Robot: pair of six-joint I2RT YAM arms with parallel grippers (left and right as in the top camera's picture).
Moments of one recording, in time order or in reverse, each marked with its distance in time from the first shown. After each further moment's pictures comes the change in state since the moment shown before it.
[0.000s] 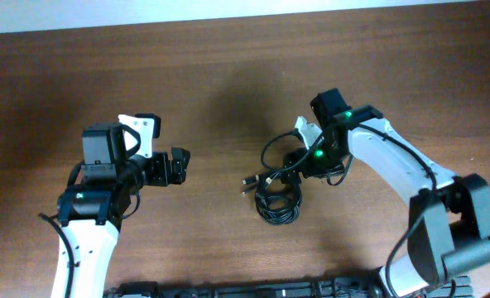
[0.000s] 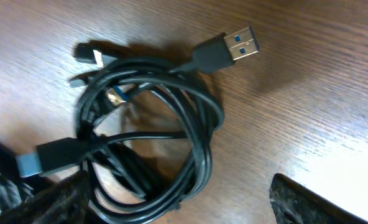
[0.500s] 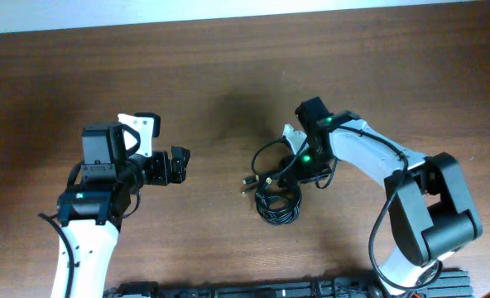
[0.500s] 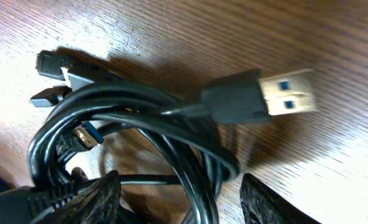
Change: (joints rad) left arm 0.000 0.000 0.000 0.011 0.000 0.000; right arm 0.061 0.106 -0.031 0.129 0.006 -0.007
